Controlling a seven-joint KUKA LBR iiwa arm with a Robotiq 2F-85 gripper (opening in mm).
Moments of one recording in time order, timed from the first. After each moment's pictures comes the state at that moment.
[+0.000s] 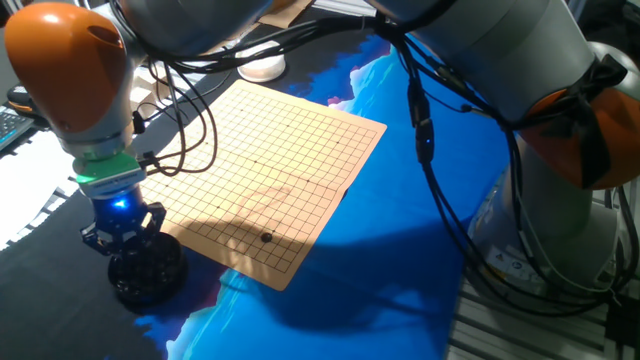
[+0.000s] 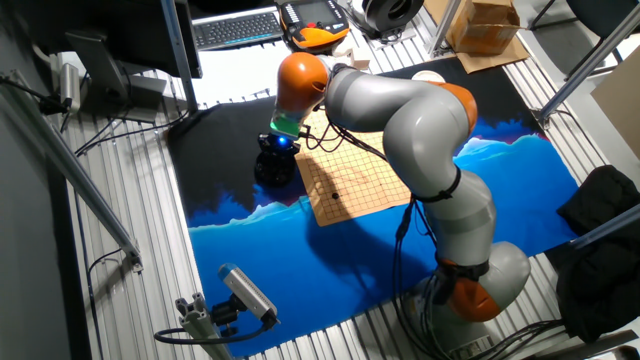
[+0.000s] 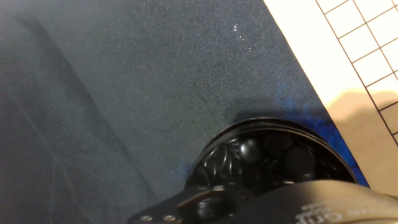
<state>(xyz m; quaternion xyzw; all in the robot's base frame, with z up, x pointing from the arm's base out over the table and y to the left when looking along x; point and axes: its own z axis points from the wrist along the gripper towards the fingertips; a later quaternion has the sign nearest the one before) 0.601 0.324 0.066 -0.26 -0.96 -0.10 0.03</state>
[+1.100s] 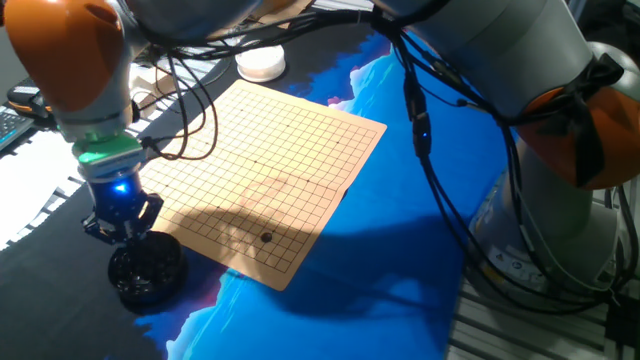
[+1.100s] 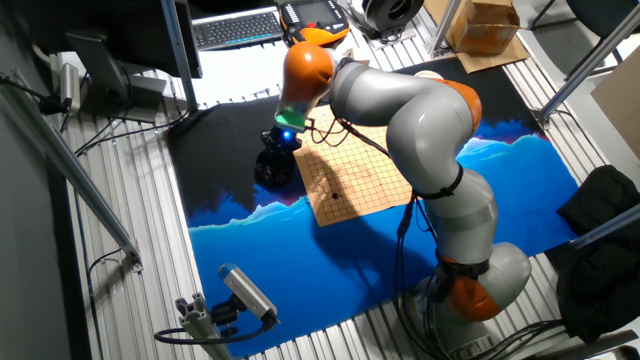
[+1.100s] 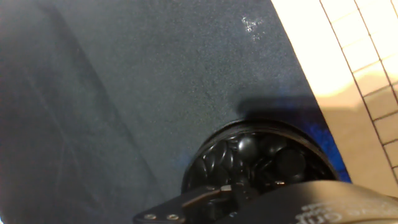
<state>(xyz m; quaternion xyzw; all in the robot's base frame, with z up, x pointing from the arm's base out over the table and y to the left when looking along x) 0.602 0.317 0.082 -0.20 -0.97 -0.11 0.06</state>
